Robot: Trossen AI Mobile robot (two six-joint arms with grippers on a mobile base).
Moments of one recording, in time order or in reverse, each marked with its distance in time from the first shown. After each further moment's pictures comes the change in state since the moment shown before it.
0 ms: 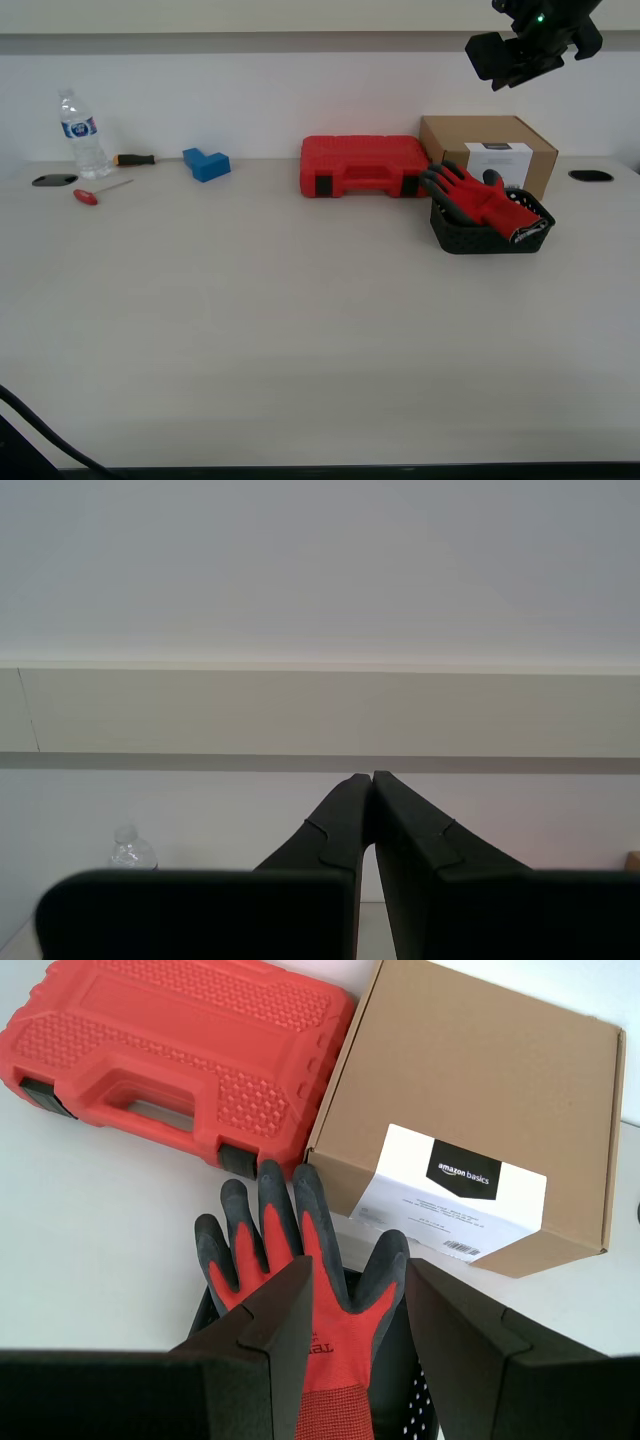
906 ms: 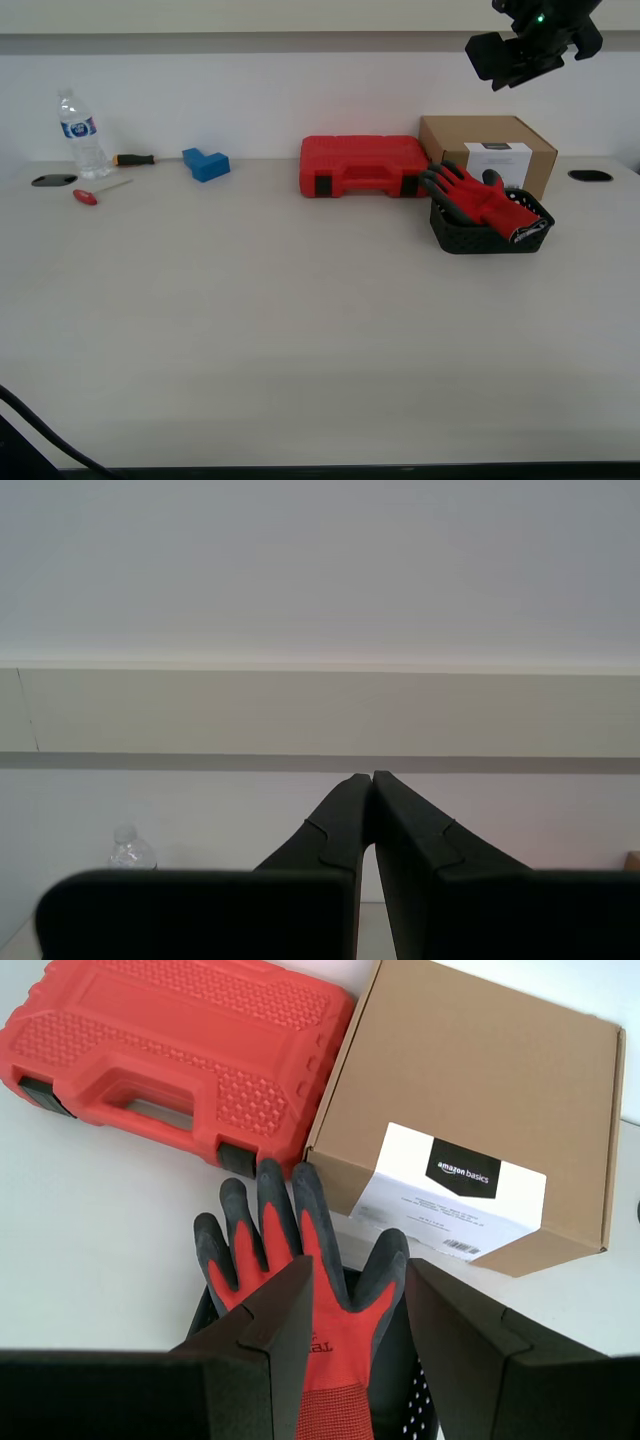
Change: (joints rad) arm 0 0.000 0.000 0.000 0.000 0.000 0.000; arm 1 0.000 0.000 0.000 0.000 0.000 0.000
